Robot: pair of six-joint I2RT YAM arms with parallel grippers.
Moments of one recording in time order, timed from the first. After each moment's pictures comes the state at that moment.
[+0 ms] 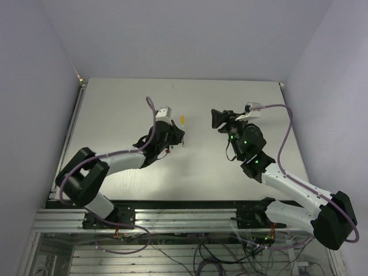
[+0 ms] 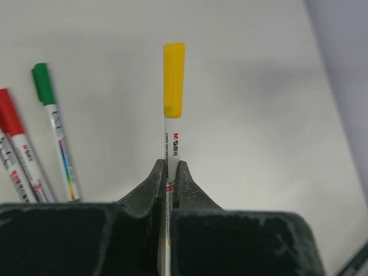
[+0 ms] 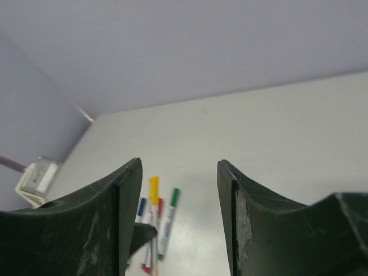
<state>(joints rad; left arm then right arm) -0.72 1.51 0.72 0.49 -0.16 -0.67 0.67 1.06 0.65 0.56 0.40 0.35</state>
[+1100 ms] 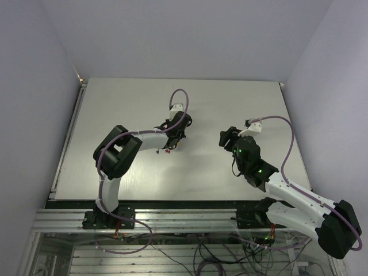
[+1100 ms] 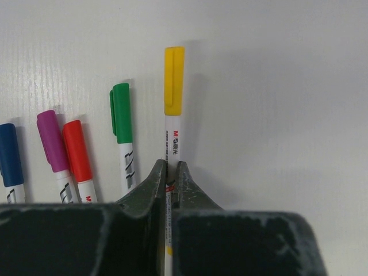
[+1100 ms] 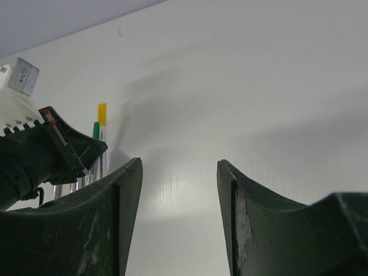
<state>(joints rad) -0.71 1.98 1.18 0.07 -0.47 -0.52 0.67 0.93 0.49 0.19 0.58 0.48</state>
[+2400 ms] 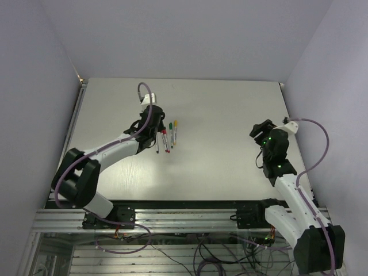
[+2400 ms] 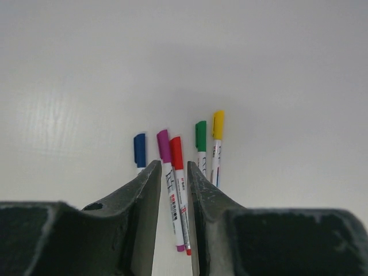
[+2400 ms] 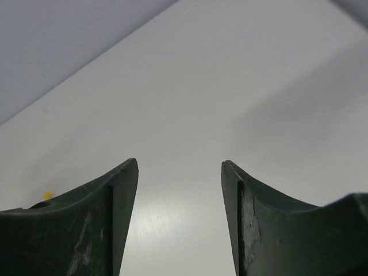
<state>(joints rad) -0.58 1.49 0.91 0.08 -0.45 -0.50 0.06 0.86 0.48 0.10 0.30 0.53</state>
